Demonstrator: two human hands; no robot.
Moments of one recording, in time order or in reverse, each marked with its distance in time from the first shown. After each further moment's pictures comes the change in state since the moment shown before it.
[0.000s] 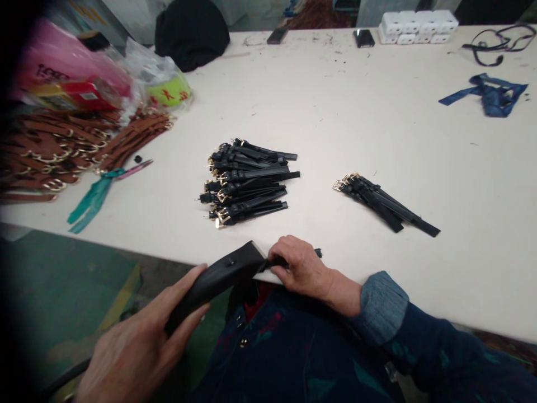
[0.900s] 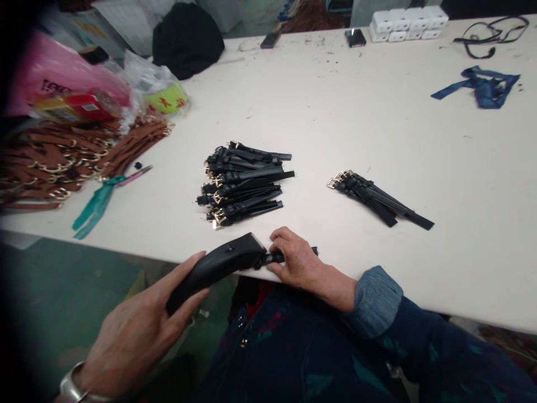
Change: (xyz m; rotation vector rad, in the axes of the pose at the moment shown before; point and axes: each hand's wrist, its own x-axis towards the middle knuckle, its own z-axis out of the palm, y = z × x) left_hand 0.018 0.004 -0.015 0.025 -0.048 -0.028; right_hand 0.000 0.010 0.005 0.067 0.052 0.100
